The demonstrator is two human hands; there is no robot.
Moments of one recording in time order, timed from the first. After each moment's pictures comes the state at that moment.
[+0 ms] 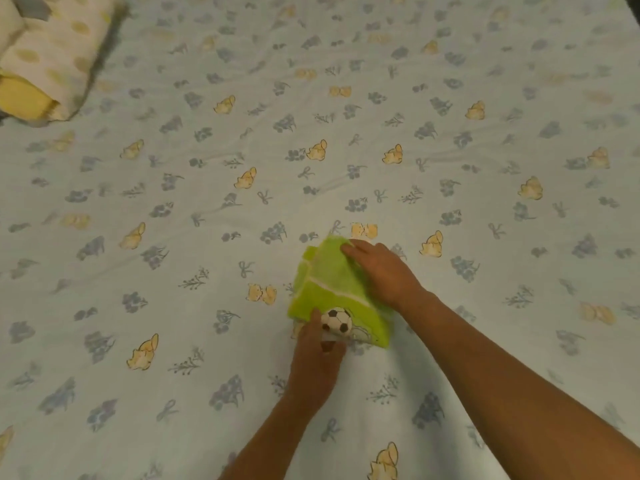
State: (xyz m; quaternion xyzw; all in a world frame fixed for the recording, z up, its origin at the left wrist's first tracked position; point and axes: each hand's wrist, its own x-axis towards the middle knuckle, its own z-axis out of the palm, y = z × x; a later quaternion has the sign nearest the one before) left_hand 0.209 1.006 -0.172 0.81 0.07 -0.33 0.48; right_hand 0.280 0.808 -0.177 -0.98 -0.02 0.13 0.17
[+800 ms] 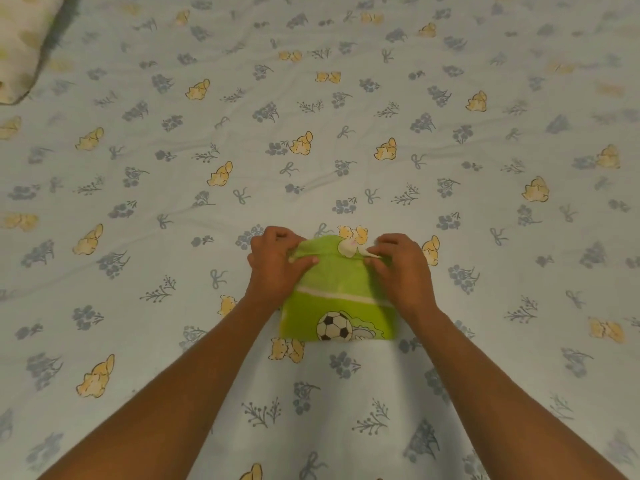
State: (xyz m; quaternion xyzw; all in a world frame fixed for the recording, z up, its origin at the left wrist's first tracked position) left_hand 0.375 0.978 -0.207 0.91 -0.10 -0.14 0.38; right_hand 0.284 0.774 -0.196 -0.92 0.21 -0.04 0.34
